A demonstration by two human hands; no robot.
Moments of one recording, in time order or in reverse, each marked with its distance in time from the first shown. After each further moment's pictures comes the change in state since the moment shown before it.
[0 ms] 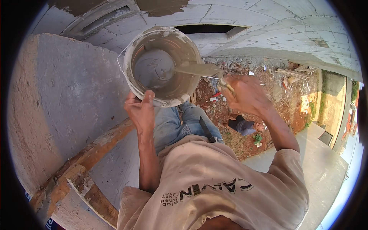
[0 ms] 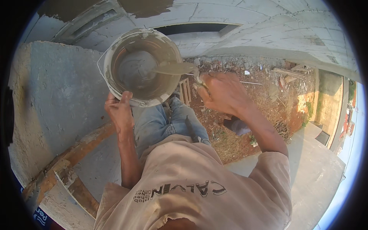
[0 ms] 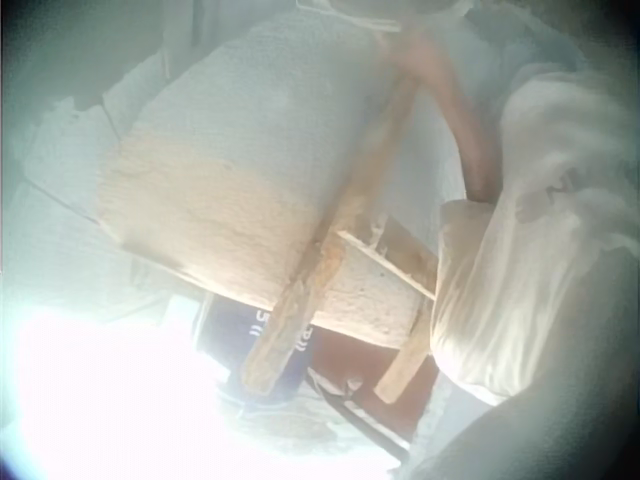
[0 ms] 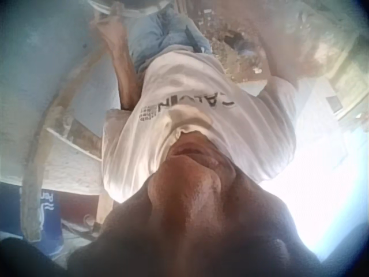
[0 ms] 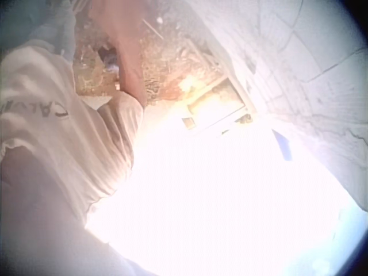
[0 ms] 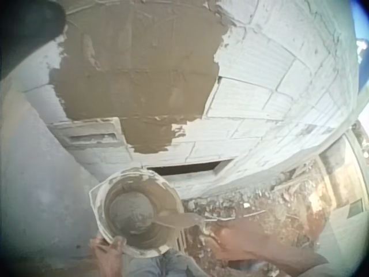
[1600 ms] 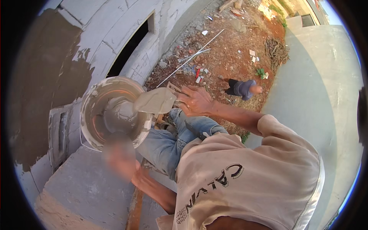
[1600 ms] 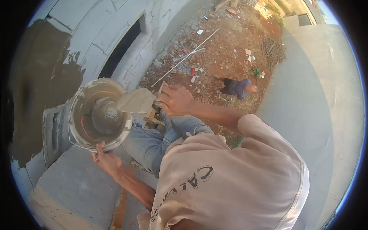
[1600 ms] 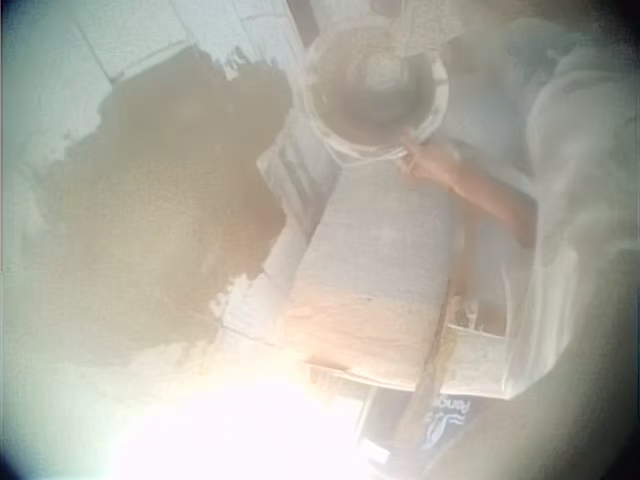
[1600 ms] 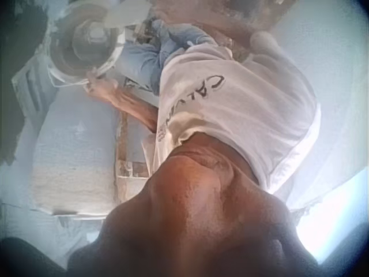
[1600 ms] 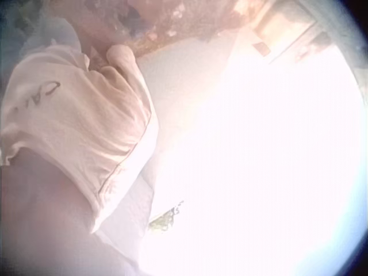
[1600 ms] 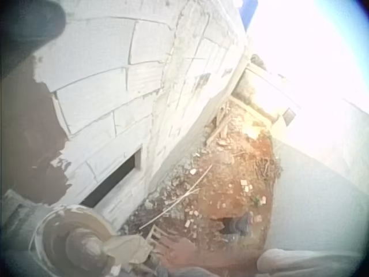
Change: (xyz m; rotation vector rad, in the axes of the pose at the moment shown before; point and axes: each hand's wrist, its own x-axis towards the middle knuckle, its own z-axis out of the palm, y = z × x) left_hand 0.026 0.009 0.028 0.082 -0.160 -0.086; right_hand -0.079 0.017 0.176 0.191 0.574 0.291
